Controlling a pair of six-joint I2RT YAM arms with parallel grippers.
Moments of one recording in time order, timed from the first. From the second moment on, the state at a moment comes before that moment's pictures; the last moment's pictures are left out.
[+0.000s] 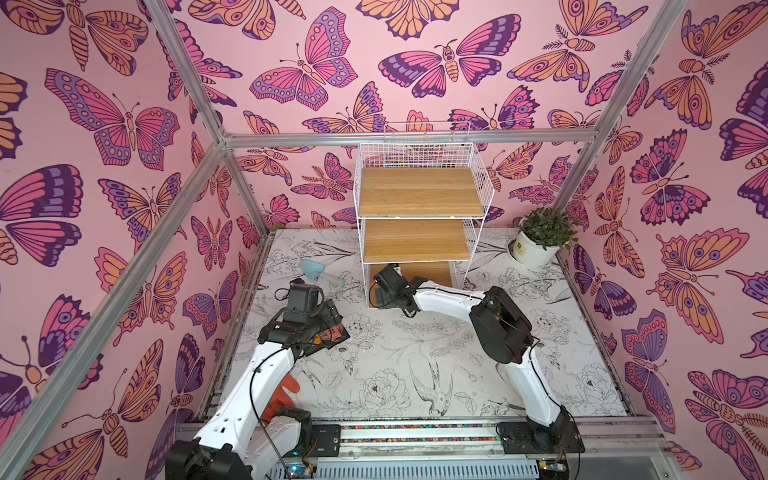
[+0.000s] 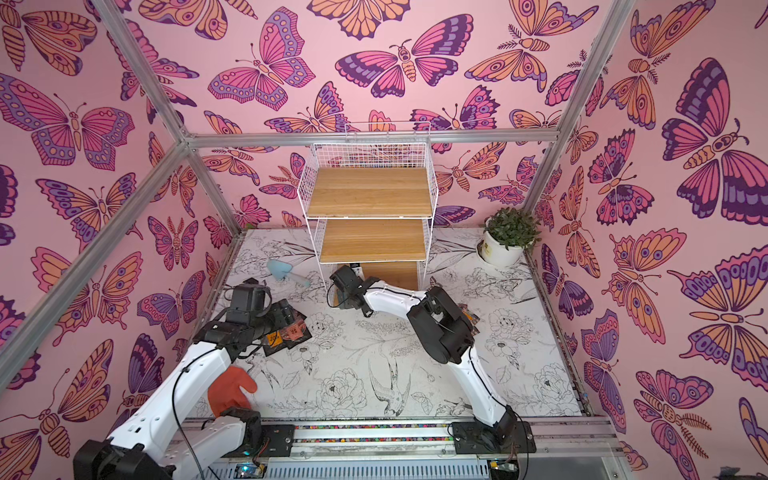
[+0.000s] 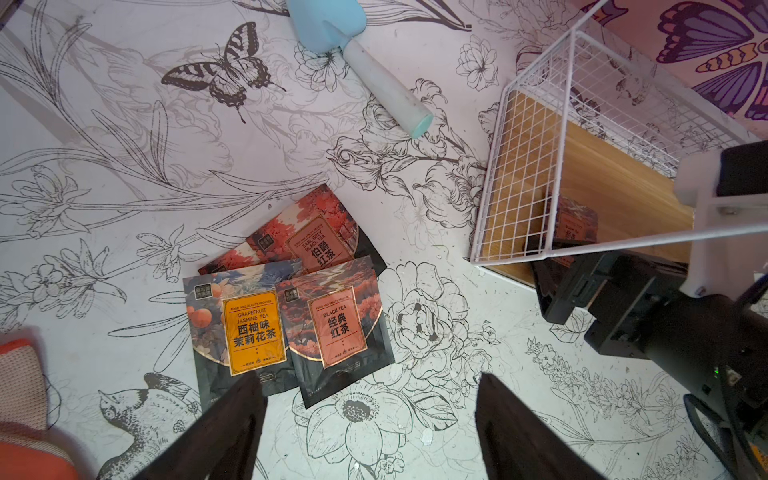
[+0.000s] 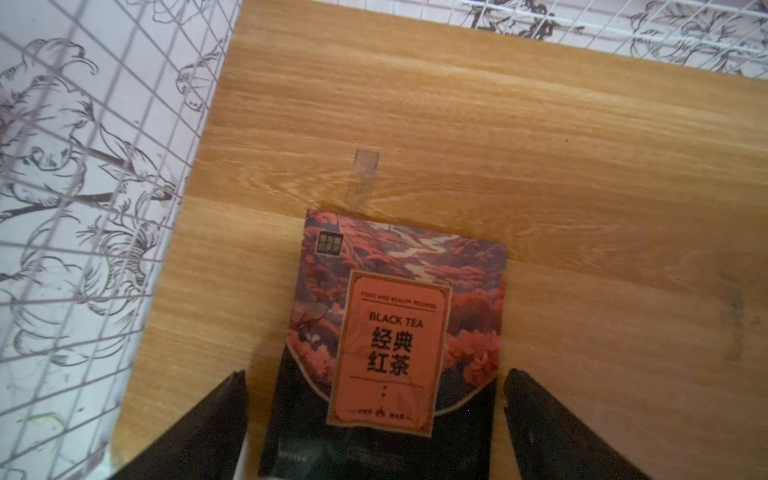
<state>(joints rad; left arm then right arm) -0.18 1.01 0.75 -0.61 -0.07 -0.56 0.91 2.28 1.72 -0.47 0.38 0.52</state>
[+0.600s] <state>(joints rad) -0.18 0.98 0.73 -0.60 -0.07 -0.56 0.89 2.29 1.74 -0.51 0.37 0.60</state>
